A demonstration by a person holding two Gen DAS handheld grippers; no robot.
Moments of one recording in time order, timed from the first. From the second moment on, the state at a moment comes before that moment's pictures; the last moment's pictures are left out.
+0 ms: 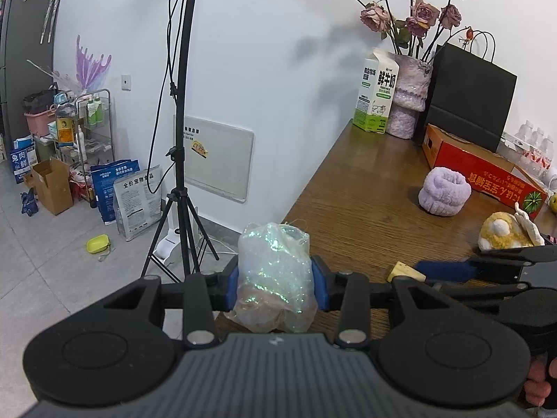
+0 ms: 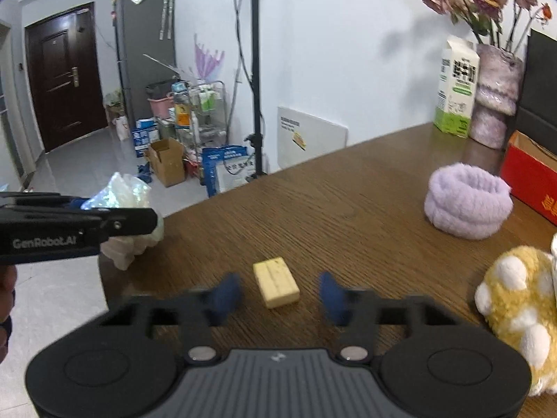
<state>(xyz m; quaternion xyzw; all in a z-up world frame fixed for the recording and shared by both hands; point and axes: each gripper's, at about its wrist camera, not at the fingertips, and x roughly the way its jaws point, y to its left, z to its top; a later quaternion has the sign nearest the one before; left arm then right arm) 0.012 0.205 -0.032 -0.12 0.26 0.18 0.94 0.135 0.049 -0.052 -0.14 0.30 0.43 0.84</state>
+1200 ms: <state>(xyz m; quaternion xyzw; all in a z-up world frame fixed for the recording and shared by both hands) 0.052 0.098 0.007 -0.07 0.22 0.08 0.97 0.136 -0.082 -0.001 -0.08 0.24 0.36 0.90</state>
